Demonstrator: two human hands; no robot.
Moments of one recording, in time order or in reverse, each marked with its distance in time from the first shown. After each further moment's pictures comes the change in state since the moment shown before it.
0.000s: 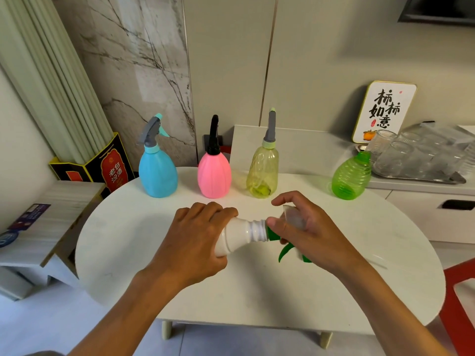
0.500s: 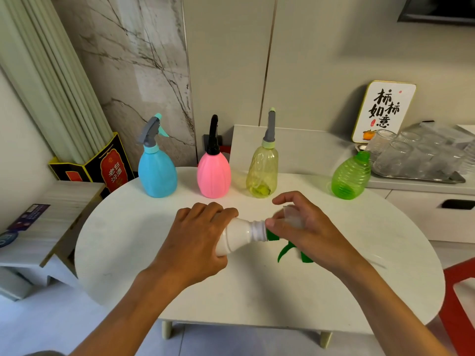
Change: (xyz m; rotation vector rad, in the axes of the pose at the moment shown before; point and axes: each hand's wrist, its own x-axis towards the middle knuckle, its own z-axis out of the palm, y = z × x) left_hand 0.002 0.001 0.001 0.005 -0.004 -0.005; right_hand 0.002 -0.002 0.001 0.068 -0.010 0.057
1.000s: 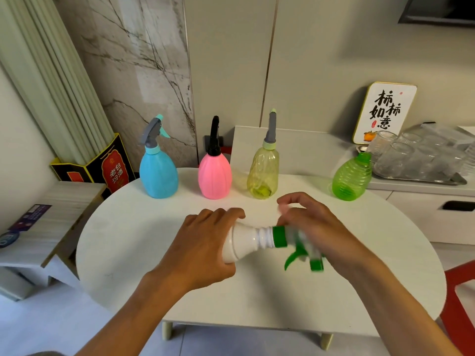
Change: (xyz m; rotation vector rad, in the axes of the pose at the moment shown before) left_hand 0.002 0.005 0.002 -0.159 -0.070 -0.019; right_hand 0.006 0.000 -0.012 0.163 -0.001 0.125
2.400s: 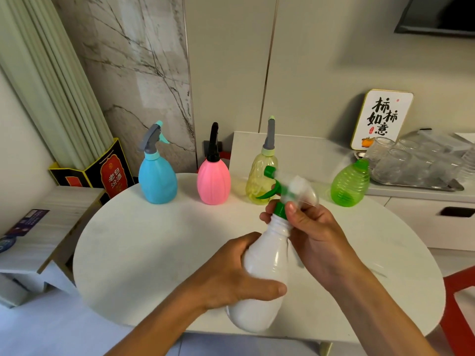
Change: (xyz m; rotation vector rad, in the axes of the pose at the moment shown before) left_hand 0.003 0.048 -0.002 -1.025 -0.340 -0.252; right_hand -0.002 -0.002 0.020 0.602 -0.077 -0.209
